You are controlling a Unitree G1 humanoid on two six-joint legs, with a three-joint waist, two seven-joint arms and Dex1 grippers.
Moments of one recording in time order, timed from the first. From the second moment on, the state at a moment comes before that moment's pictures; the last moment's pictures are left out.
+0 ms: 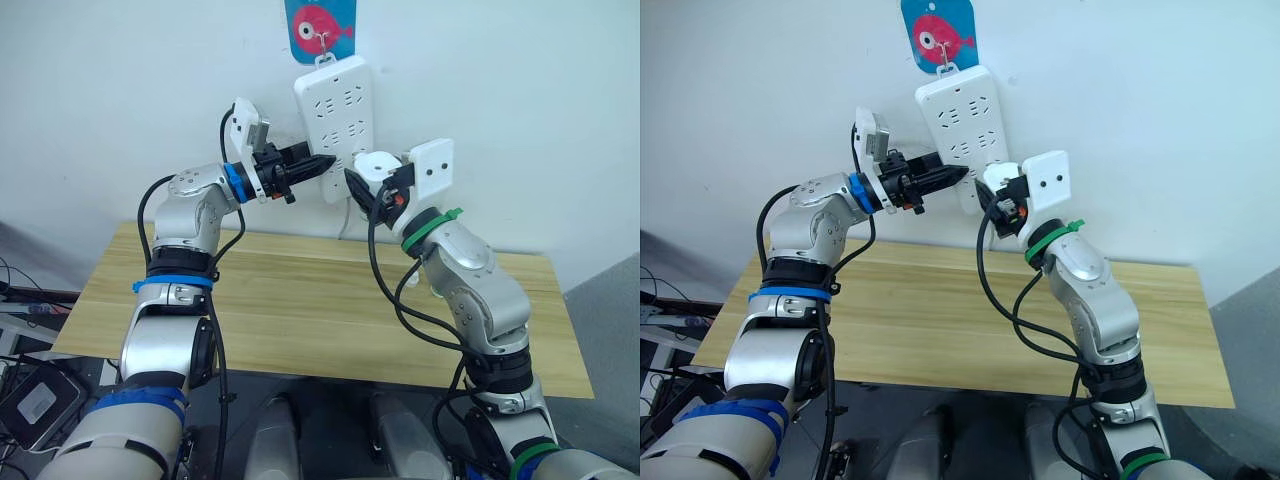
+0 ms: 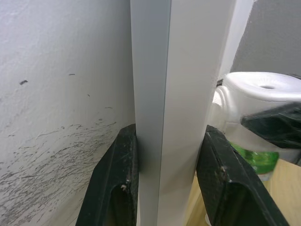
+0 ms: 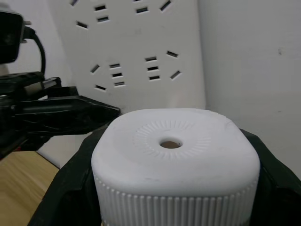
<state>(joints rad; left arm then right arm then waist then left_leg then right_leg) -1.02 0.40 0.10 0.63 -0.35 0.26 -1.12 -0.60 -0.07 0.11 -0.35 0.22 0.64 0.18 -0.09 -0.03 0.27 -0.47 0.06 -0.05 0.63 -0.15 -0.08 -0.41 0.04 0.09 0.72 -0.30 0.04</state>
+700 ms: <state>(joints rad) -1.02 0.40 0.10 0.63 -0.35 0.25 -1.12 -0.59 -0.08 0.11 -0.35 0.18 0.64 0.16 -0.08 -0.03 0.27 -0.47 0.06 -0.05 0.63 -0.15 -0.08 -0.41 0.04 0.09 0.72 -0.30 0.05</state>
